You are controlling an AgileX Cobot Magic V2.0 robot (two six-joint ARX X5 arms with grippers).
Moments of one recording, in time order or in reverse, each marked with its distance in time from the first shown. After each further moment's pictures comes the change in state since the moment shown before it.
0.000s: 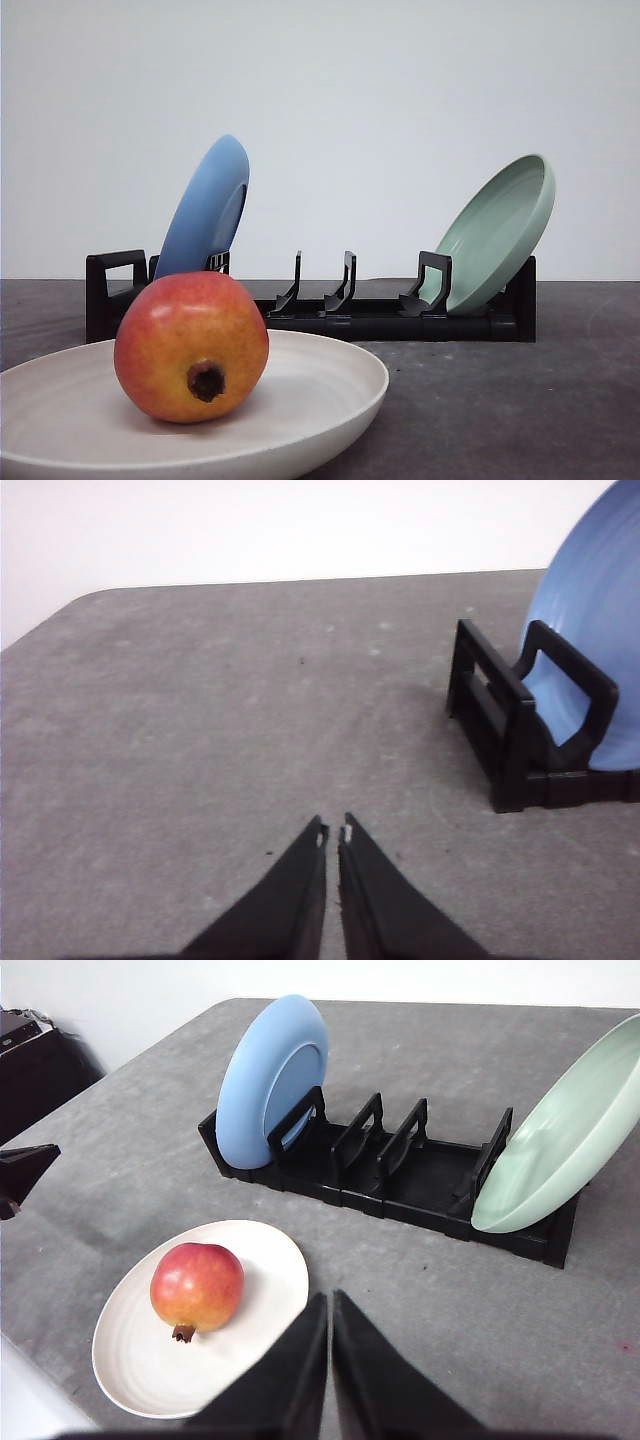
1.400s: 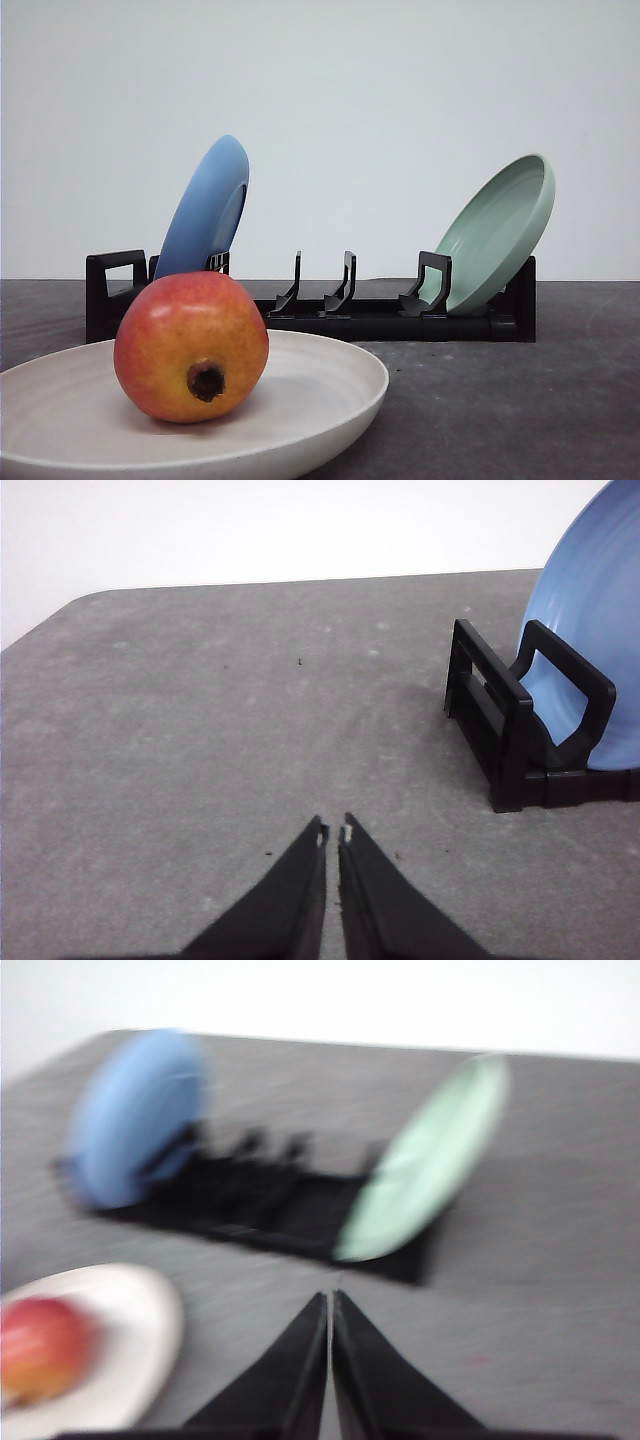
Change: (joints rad) left_arx 0.000 0.000 0.000 0.000 0.000 0.004; right_arx -0.305 -0.035 -0.088 0.101 -0.003 -0.166
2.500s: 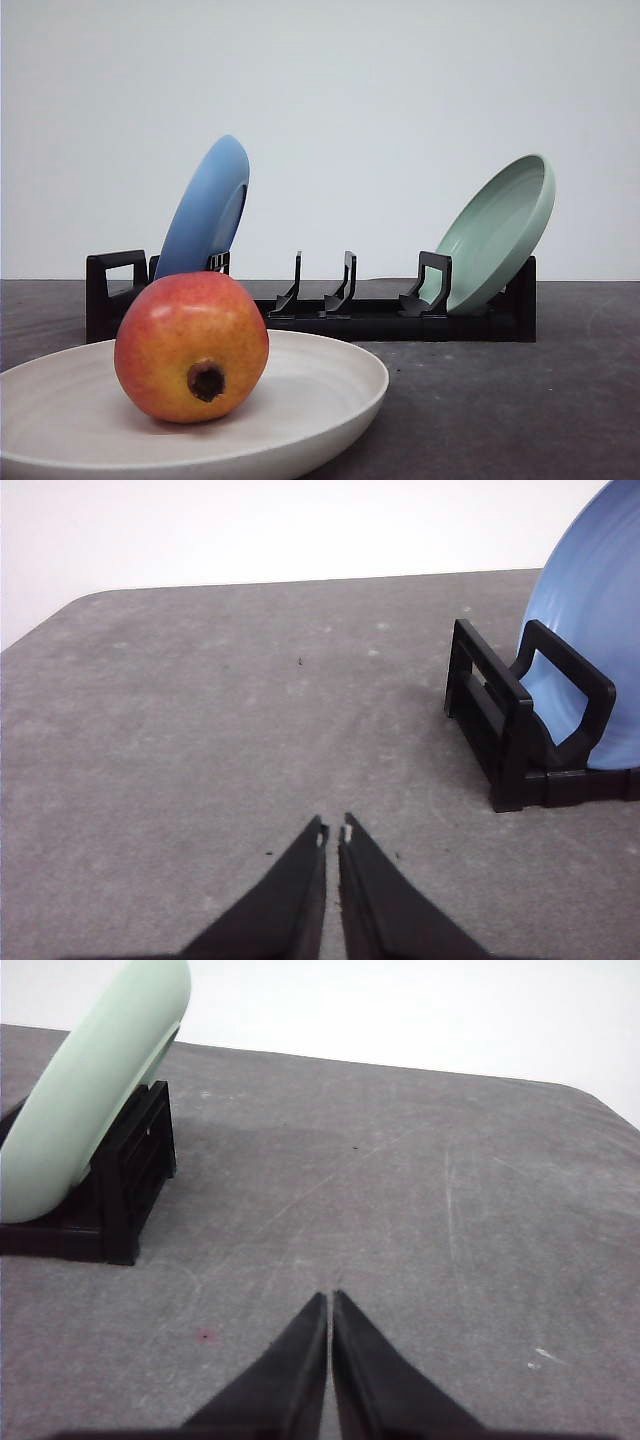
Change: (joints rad) left_arx 0.000 0.000 0.000 0.000 0.000 0.000; right_arx -0.550 -0.255 -0.605 0.483 -0.128 -0.228
